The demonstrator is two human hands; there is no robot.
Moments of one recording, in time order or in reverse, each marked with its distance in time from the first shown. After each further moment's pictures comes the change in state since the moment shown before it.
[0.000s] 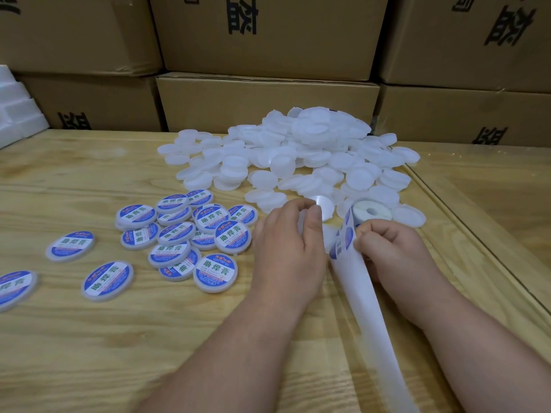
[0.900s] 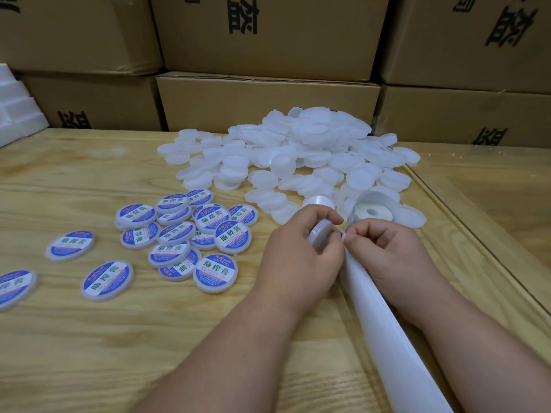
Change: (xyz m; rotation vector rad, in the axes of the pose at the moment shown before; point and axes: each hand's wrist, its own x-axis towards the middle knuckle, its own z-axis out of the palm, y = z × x) left_hand -0.004 0.003 -0.001 -0.224 -0.172 -0.051; right_hand -0.001 0.000 0.004 0.017 0.030 0.014
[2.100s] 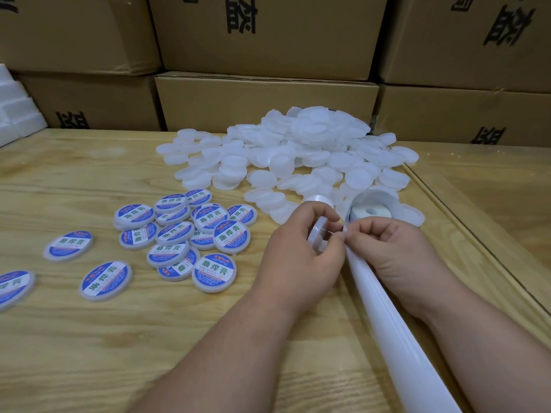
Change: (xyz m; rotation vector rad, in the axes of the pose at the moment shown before) left_hand 0.000 0.001 0.000 -0.075 -0.050 0.003; right_hand 0.004 -0.003 -0.009 0.046 -0.011 0.112
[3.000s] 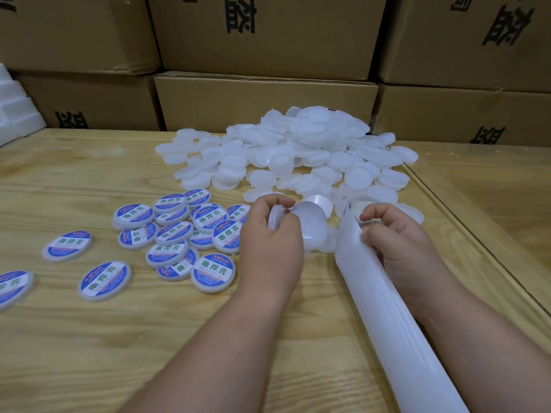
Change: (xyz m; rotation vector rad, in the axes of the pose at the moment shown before) left_hand 0.011 -0.002 -0.010 -0.247 0.369 -0.198; right_hand -0.002 -0.004 0.000 0.220 0.057 0.044
